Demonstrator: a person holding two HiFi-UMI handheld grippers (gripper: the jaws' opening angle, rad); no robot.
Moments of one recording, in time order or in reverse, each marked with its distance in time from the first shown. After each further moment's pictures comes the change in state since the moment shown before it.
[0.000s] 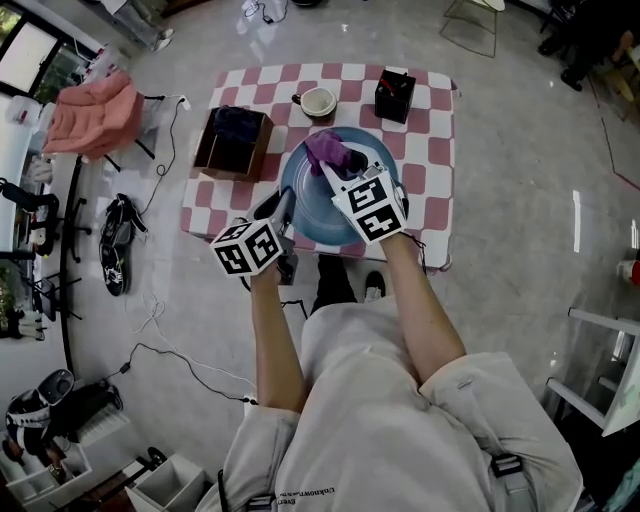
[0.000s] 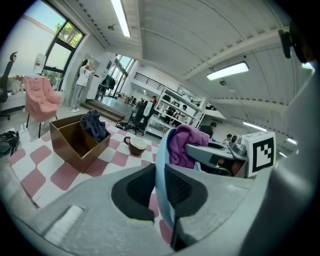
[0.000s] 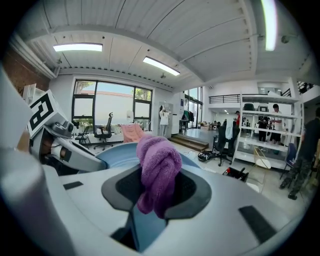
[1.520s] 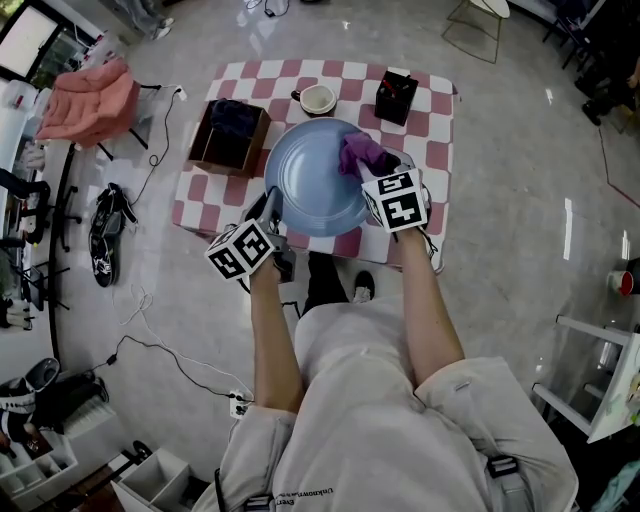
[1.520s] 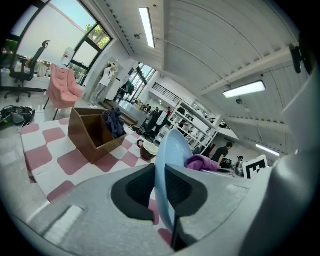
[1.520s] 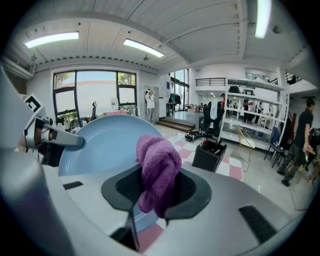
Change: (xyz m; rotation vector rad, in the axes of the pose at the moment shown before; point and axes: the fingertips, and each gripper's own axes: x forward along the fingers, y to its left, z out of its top) left arm -0.005 0.031 -0.005 -0.205 -0.135 0.087; right arm -0.013 -0.063 -0.067 0.123 0.199 -0.127
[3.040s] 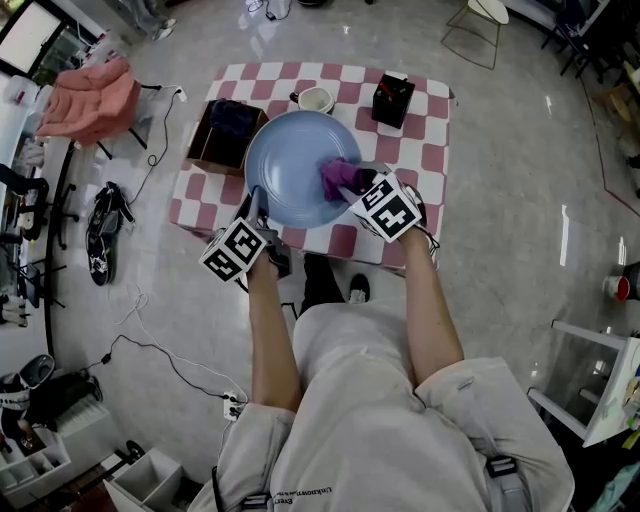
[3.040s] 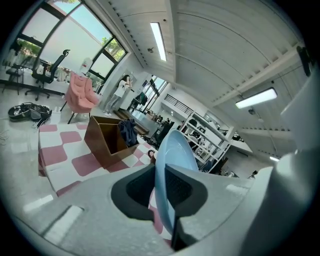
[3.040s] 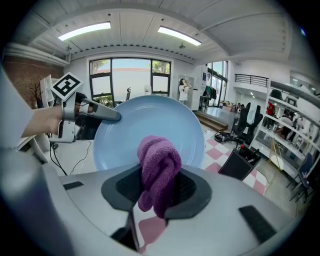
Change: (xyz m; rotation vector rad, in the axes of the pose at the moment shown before) left arm -0.018 0.019 0.017 -0.079 -0.134 0.134; right arm -0.007 0.063 -0.024 -0.273 0.125 0.309
